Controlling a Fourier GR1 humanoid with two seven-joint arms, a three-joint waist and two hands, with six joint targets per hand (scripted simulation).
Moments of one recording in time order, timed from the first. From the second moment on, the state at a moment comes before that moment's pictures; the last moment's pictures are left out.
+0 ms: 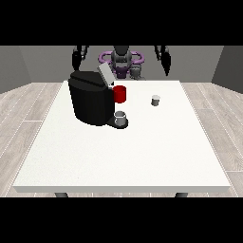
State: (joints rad) left arm 0.03 0.09 0.01 -1.55 -0.01 0.04 -0.02; right arm -0.02 -0.11 0.00 -1.56 0.02 0.01 0.03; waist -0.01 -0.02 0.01
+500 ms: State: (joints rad) left arm 0.04 0.16 -0.01 -1.57 -0.04 -0.07 -0.14; right arm -0.01 -0.06 -0.07 -1.52 0.00 -0.06 -0.06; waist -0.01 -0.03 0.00
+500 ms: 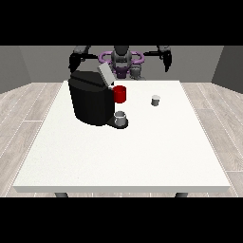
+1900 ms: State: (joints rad) left arm -0.39 0.34 0.10 -0.95 -0.21 -0.12 -0.11; right arm -0.13 -0.01 -0.01 -1.50 0.00 -0.14 -0.08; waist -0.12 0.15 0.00
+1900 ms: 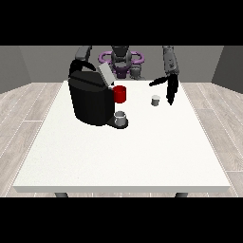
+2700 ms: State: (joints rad) left arm -0.46 0.36 0.03 -0.77 -0.42 -0.05 -0.14; right arm -0.19 -0.04 -0.03 -1.39 0.01 -0.15 -0.03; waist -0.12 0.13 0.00
